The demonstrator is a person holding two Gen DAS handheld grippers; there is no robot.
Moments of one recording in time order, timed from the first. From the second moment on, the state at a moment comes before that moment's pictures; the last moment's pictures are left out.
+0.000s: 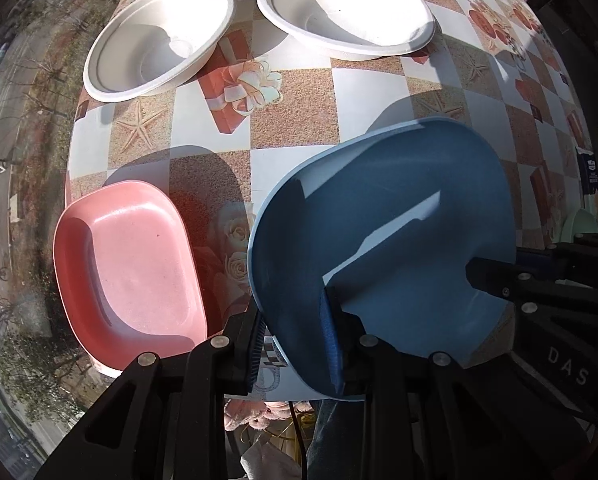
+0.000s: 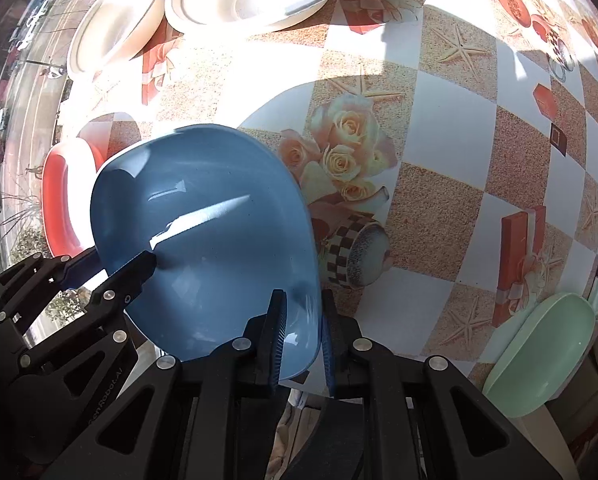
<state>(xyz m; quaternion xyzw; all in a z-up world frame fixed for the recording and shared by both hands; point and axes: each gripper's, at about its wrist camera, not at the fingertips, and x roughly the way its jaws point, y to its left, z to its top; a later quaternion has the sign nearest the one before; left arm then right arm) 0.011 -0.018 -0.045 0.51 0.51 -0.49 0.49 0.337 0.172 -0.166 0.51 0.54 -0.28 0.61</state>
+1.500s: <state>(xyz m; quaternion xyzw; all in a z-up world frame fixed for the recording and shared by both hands) 0.183 -0.002 -0.029 0.46 0.52 -0.38 0.61 0.401 0.185 -0.130 0.49 0.56 -0.19 0.64</state>
